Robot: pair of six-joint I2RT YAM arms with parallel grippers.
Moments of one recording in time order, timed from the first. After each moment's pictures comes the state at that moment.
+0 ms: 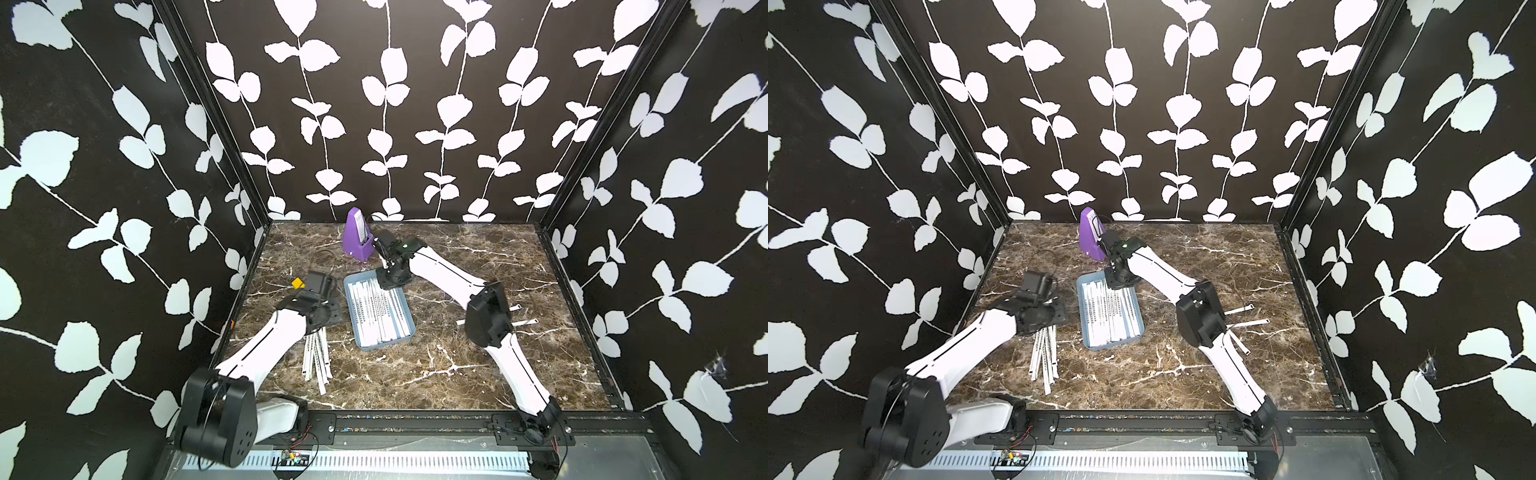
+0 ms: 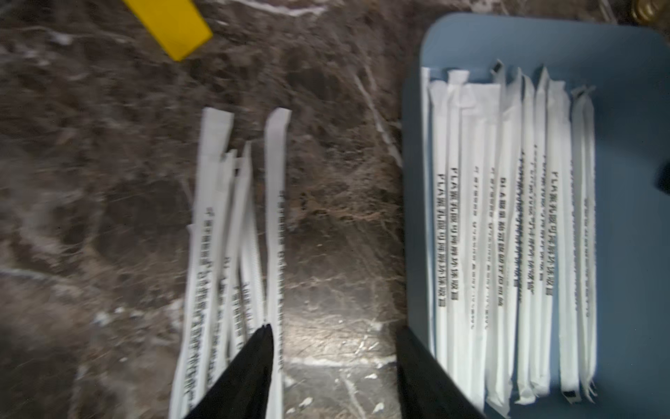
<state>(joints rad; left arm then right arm) -0.26 1.19 0.76 -0.67 -0.08 -0.48 0.78 2.32 2.20 -1.07 -0.03 0.44</state>
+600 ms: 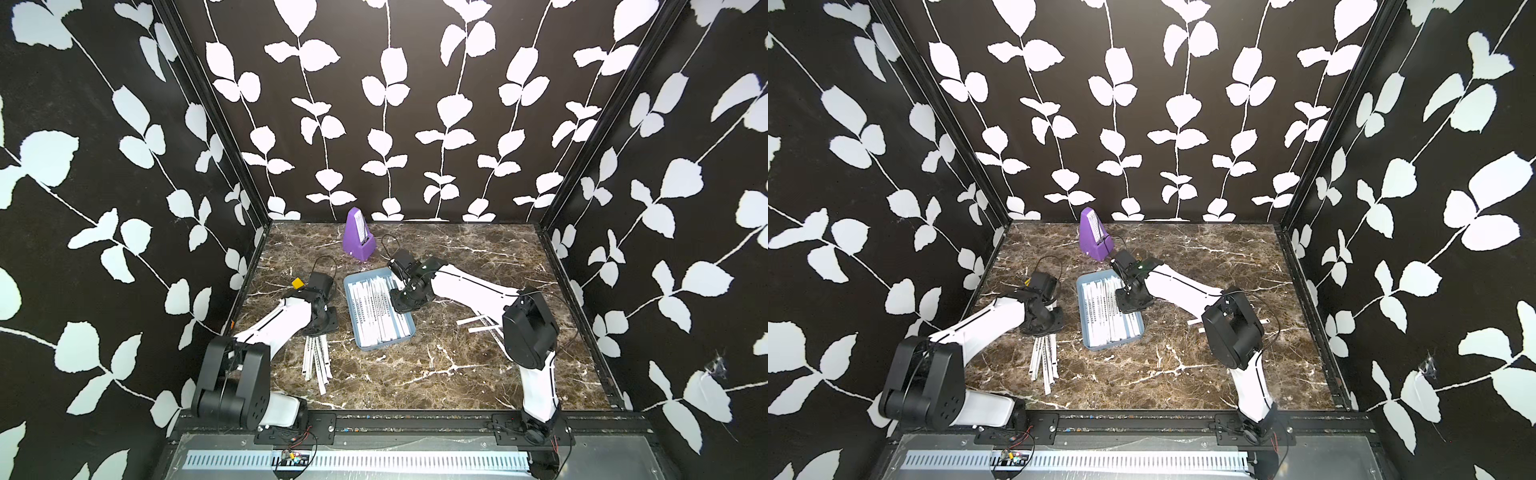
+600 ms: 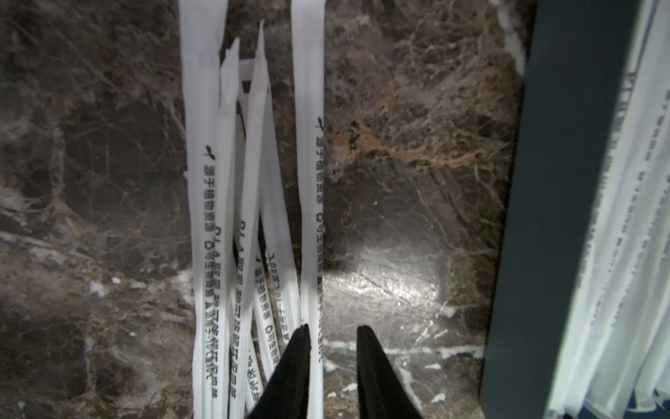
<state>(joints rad) -0.24 1.43 0.81 -0.73 -0.05 -0.41 0.81 2.02 1.66 -0.88 -0.11 0.49</state>
